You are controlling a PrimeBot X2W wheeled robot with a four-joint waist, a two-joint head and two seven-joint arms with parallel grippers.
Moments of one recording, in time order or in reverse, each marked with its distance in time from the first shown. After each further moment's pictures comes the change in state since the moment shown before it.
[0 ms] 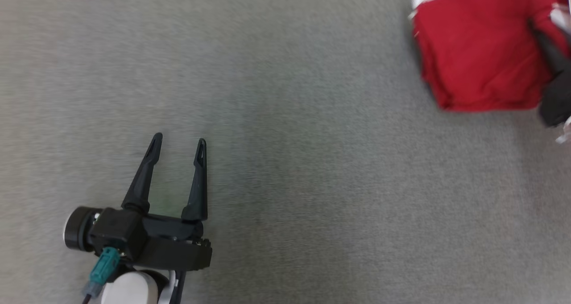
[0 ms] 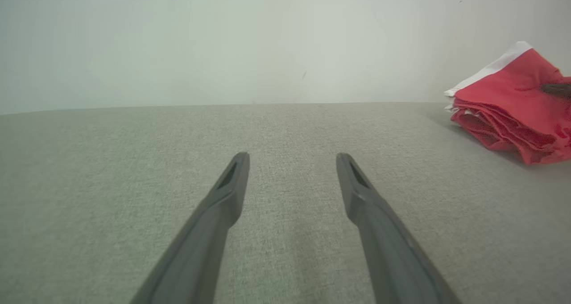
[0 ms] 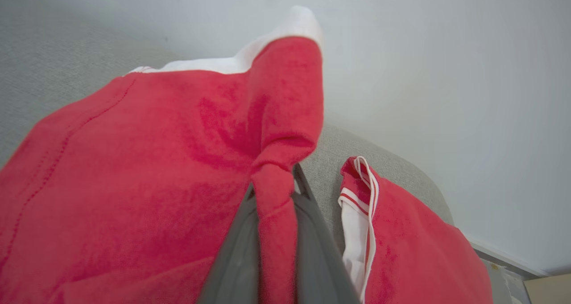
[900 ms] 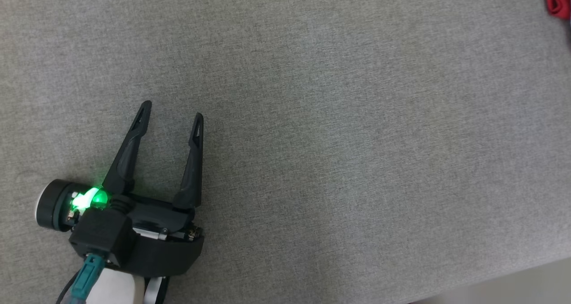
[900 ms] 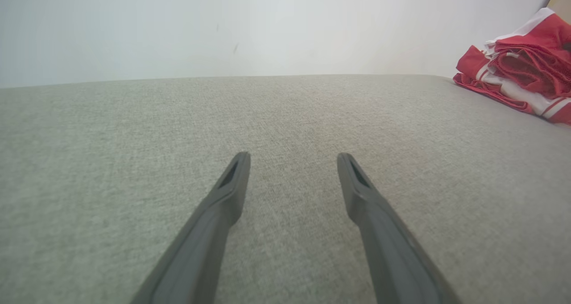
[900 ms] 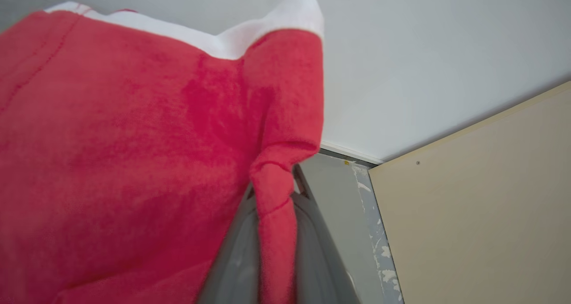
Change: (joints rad) left arm -0.038 0.055 -0.021 -0.135 0.080 -0.025 -0.008; right arm -0.268 -0.219 0.065 0.188 0.112 0.000 0.012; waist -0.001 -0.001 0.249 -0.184
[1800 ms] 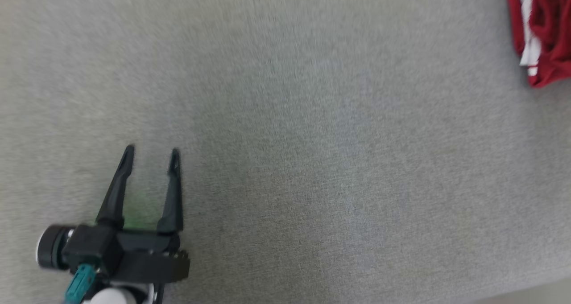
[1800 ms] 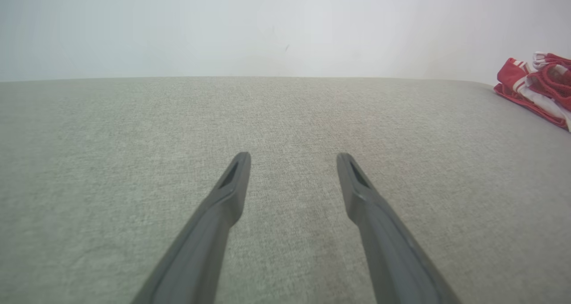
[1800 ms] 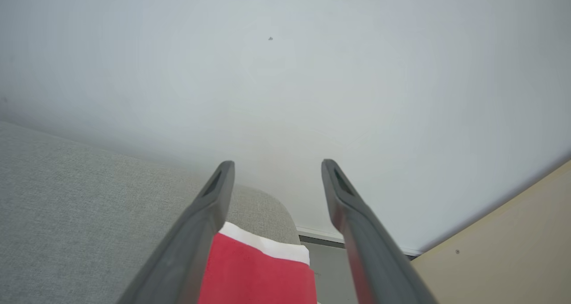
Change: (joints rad) left arm 0.090 -0.023 0.068 0.083 -0.072 0.029 0.008; right arm -0.001 0.134 -0.104 -0.024 -0.077 0.000 -0.116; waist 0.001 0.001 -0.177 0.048
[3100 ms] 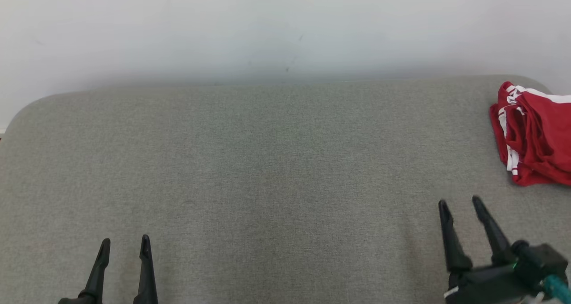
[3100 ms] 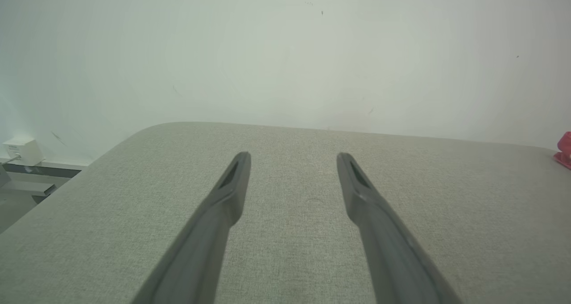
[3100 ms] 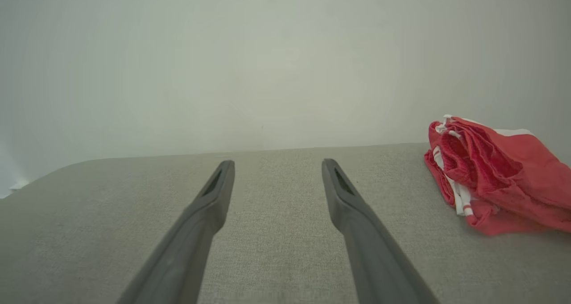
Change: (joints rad) left arm 0.268 -0.031 0.144 0.063 -0.032 -0.008 0.000; right arm 1.242 0.563 -0.658 -0.750 -0.305 0.000 0.000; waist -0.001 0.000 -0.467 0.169
